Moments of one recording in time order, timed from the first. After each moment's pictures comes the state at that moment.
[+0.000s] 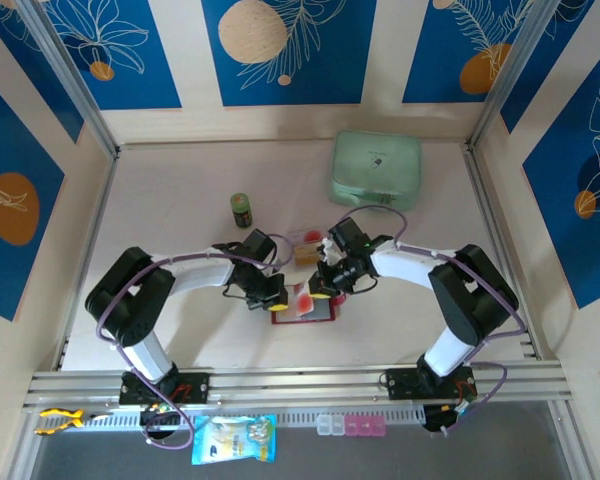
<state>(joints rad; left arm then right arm) -0.69 1.69 0.87 -0.44 0.54 -0.79 0.59 1.62 0.85 -0.43 -0.63 0.63</state>
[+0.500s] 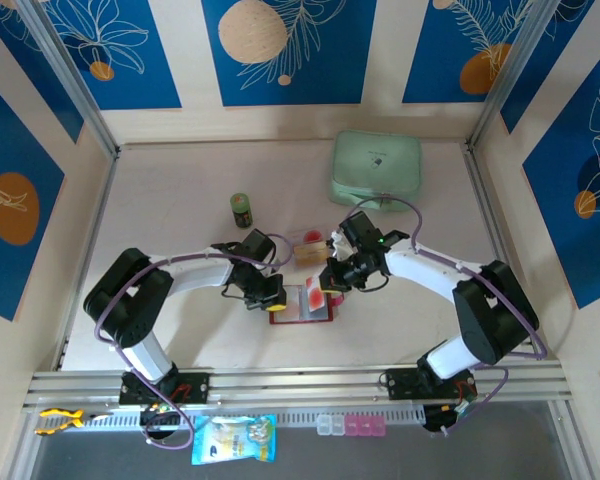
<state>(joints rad) -0.68 1.68 0.86 -0.46 0.52 -0.78 0.56 1.49 0.88 -0.59 -0.55 0.50</state>
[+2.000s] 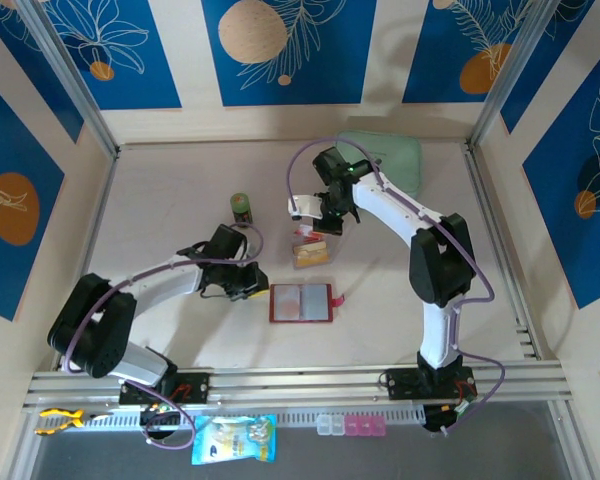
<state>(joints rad) -0.53 1.46 0.73 -0.38 0.46 -0.81 0.52 1.96 1.67 -1.00 -0.23 -1.03</state>
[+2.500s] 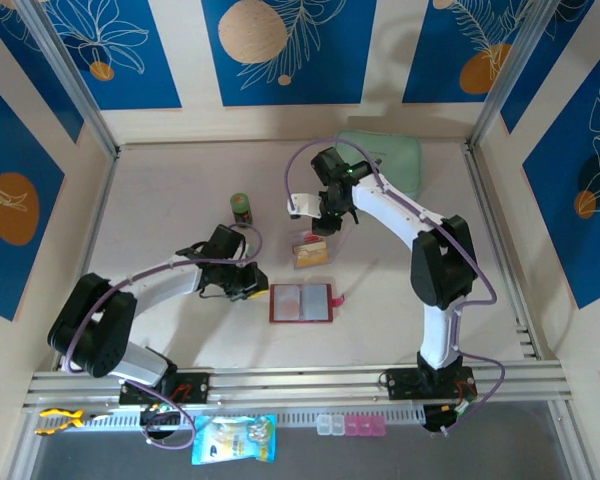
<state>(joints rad) -0.53 1.46 0.73 -0.37 0.50 -0.81 0.54 1.92 1.65 -0.96 -0.18 -0.96</state>
